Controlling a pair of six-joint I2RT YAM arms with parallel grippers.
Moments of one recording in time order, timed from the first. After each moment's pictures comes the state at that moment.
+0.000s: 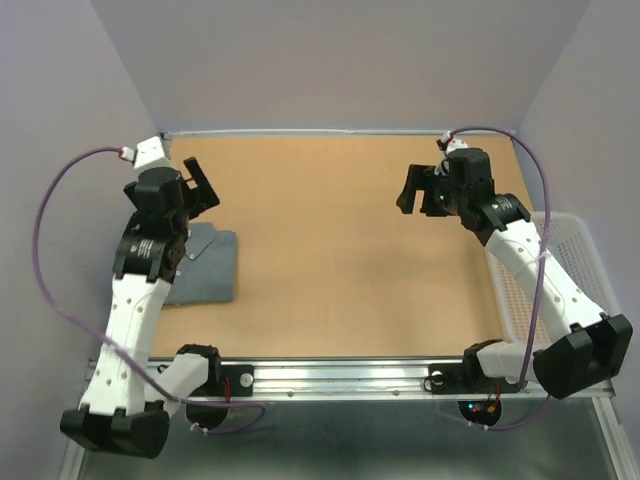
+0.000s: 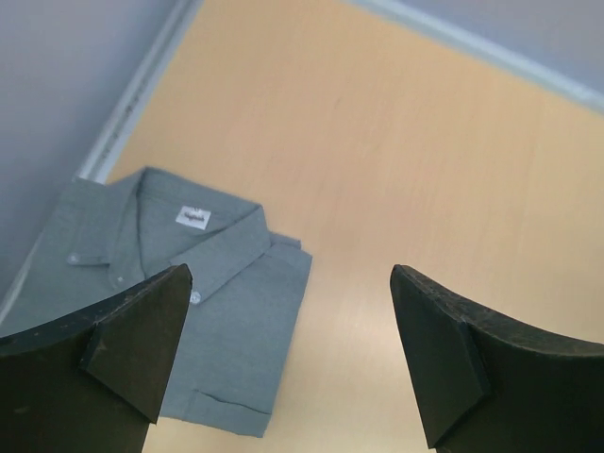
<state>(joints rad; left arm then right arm) -0.13 1.01 1.14 -0.60 -0.33 -0.35 0.32 1.28 1.22 -0.58 -0.06 0.32</state>
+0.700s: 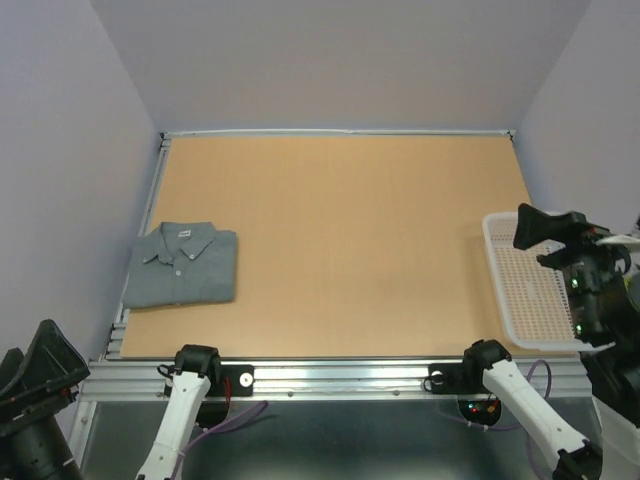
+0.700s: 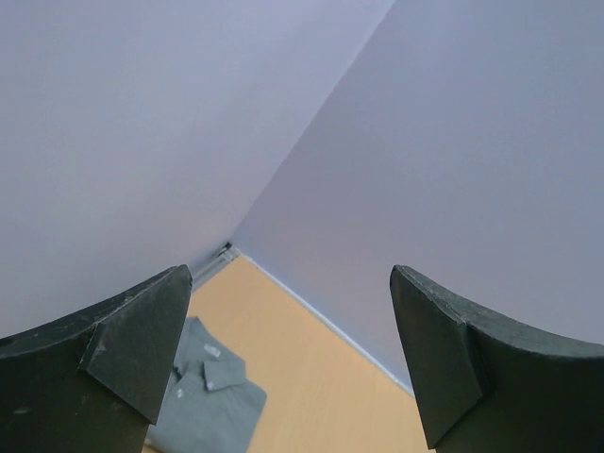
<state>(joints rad) -0.13 0.24 1.64 -0.99 -0.63 -0.42 0.32 0.59 1.36 -0.74 0.44 0.34</state>
